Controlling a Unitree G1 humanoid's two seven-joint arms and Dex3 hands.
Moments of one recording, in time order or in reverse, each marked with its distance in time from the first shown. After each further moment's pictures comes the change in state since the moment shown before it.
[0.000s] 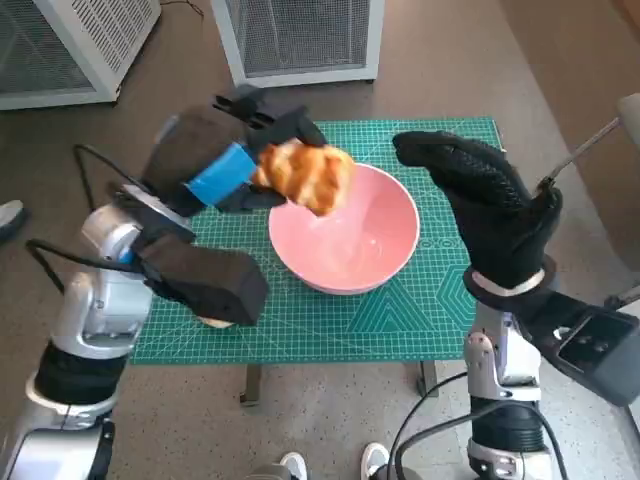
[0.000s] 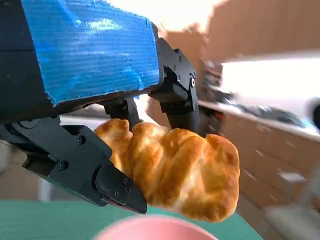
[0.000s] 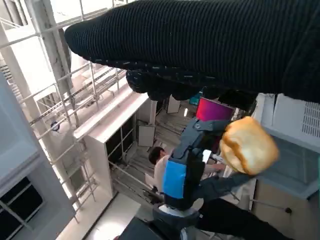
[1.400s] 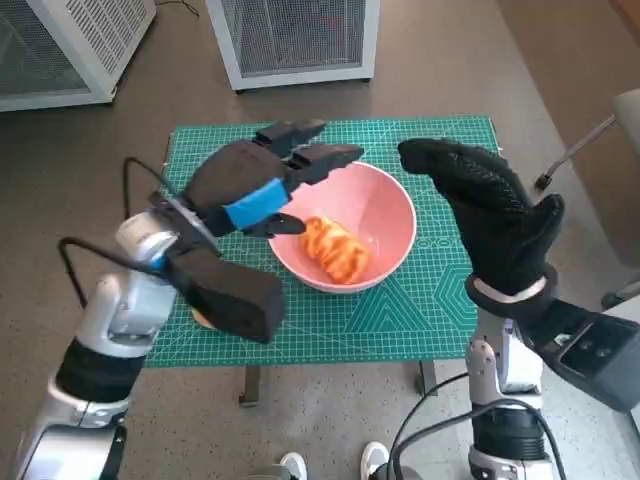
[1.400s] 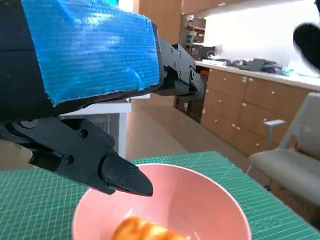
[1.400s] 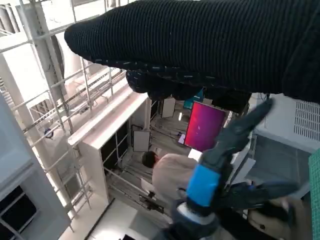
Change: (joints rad) left arm 0.059 0.017 0.025 -0.031 -0.024 -0.017 -0.166; right arm 0.032 0.008 0.001 -0.019 0.000 0.010 -0.012
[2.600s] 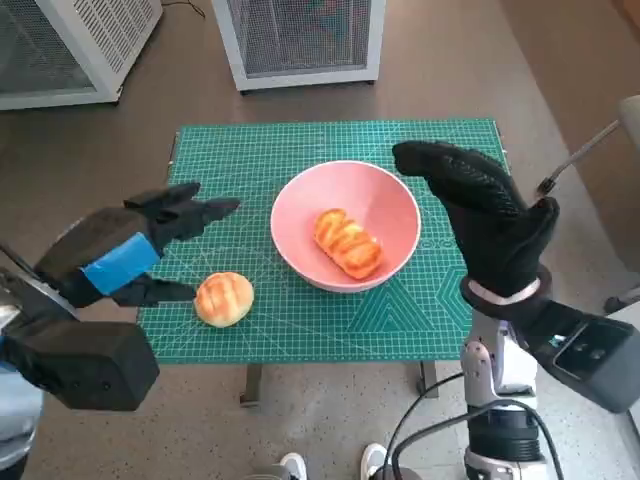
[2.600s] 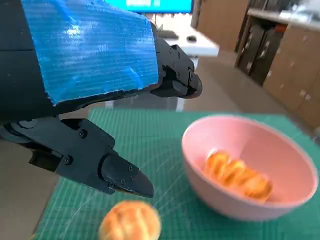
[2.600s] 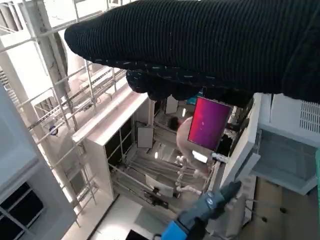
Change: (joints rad) left arm 0.432 0.263 0.298 -0.431 -0.143 0.275 -0.249; right arm 0.003 0.010 0.006 -0.006 0.001 -0.001 0.001
